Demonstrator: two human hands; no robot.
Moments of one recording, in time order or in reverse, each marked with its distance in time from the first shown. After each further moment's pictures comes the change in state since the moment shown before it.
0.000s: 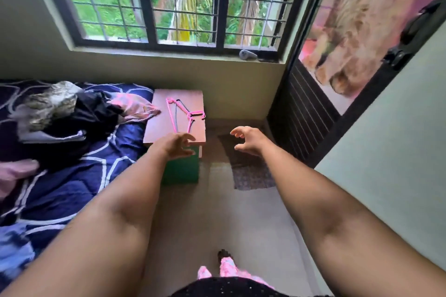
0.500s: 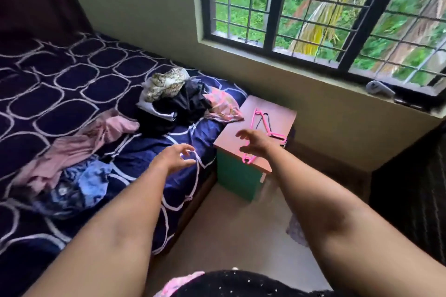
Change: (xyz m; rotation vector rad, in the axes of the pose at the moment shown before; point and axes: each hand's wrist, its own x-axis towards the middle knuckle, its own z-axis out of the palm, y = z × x) left_hand -0.034 -0.101 -0.018 -0.267 0.369 -0.665; right_hand 0.218 -0.107 0.038 -0.088 -0.353 -0.521
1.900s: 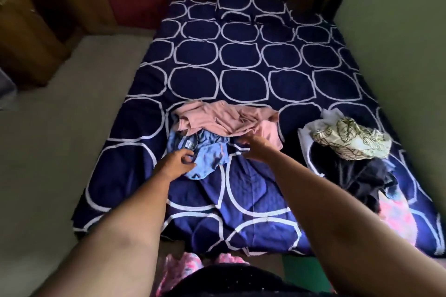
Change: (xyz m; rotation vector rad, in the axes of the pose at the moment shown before) left_hand -0.077 -0.313 -0.070 -0.479 0.636 -0.950; right_hand 0.306 -0.375 0.204 -0.437 -0.562 -0.950
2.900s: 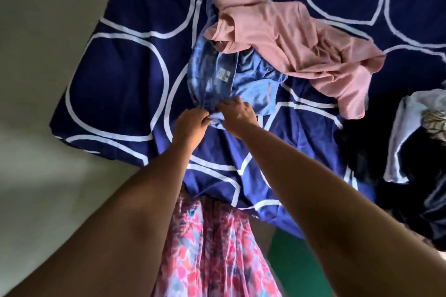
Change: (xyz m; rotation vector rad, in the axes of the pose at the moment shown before) left_hand 0.087 -0.147 0.147 0.228 0.200 0.025; right_hand 0.166 -0.039 0.233 -0.349 -0.214 -0.269
